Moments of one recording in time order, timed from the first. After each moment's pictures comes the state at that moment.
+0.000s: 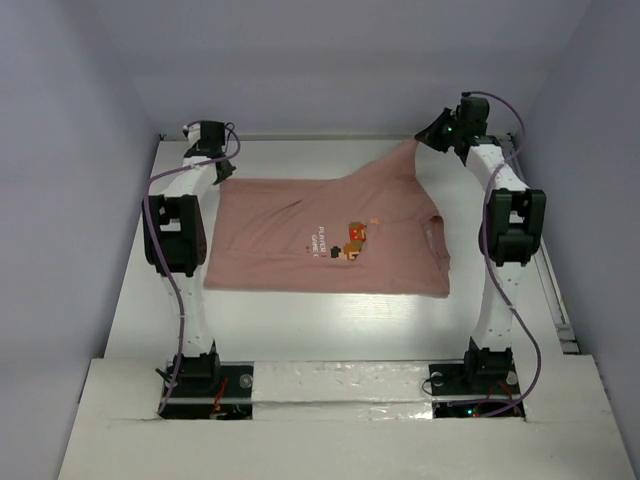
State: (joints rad) left arm -0.03 2.18 1.74 -0.43 -0.28 -0.56; right arm -0.01 2.35 2.05 -0.21 -0.35 0.68
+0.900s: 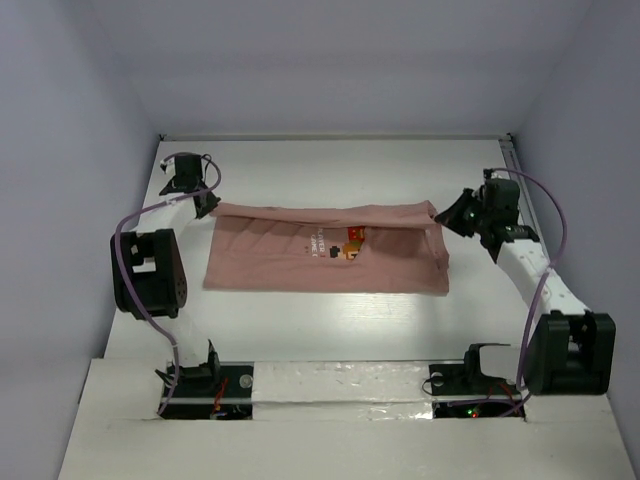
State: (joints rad) left arm 0.06 1.77 1.21 -0.30 -0.17 -0.57; right arm -0.02 1.29 0.89 -0.22 -0.28 0.55
